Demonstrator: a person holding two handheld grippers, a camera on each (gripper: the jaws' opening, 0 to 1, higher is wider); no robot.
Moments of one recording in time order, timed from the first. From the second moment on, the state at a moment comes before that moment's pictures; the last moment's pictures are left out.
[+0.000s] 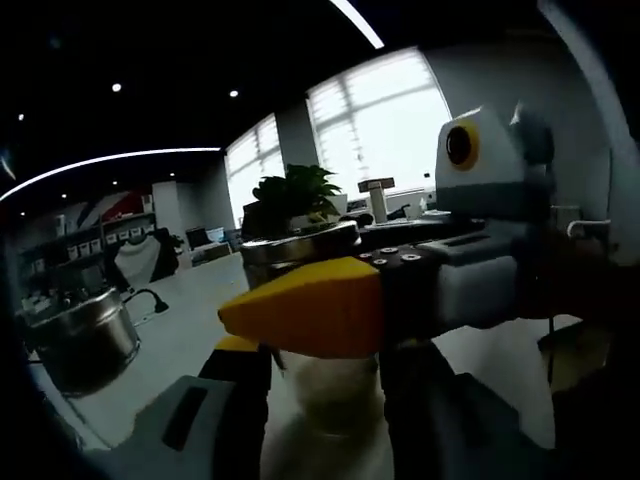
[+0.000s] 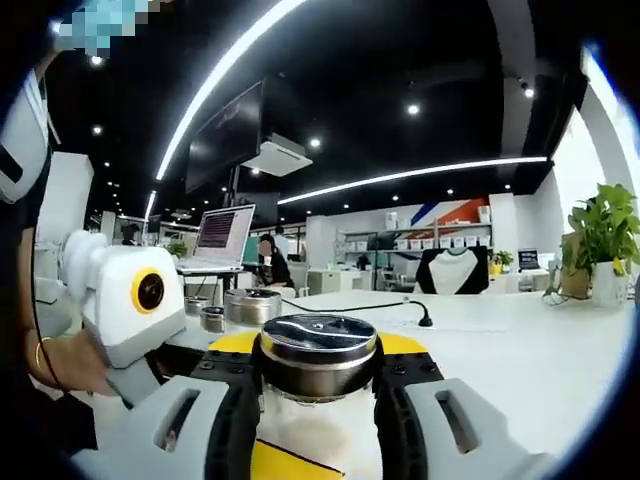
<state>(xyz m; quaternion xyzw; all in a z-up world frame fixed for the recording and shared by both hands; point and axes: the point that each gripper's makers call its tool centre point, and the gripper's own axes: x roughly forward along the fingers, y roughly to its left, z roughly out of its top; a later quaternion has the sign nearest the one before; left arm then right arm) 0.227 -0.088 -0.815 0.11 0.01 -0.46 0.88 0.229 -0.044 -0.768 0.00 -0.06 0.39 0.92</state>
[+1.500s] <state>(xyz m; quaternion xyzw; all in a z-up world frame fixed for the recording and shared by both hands) 0.188 -0.097 -0.790 0.12 -0.04 -0.60 0.79 0.185 -0.035 -0.752 0.02 -0.07 0.59 0.80</state>
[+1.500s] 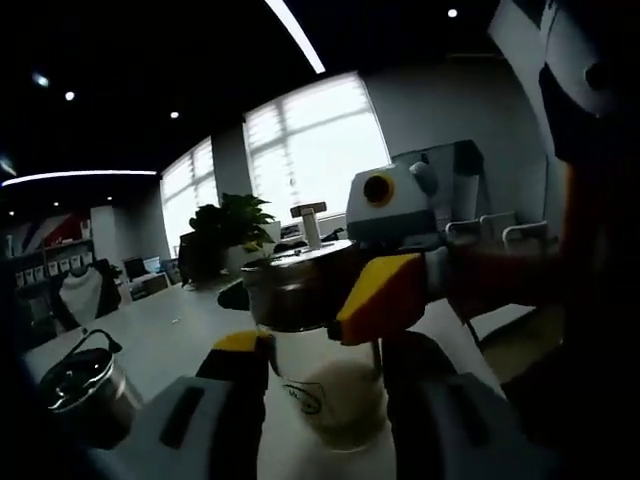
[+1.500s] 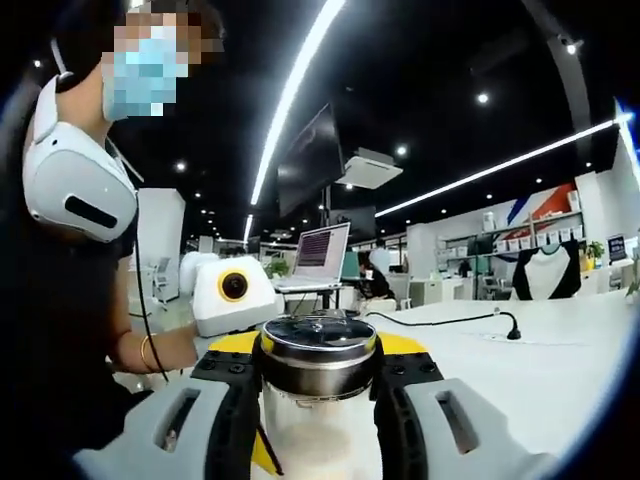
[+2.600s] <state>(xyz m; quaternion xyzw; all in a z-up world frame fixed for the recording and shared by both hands) 0.202 -0.101 -0.805 0.13 0.00 -0.56 0.82 0.190 -0.034 -0.762 0.00 -0.05 0.56 0.83</state>
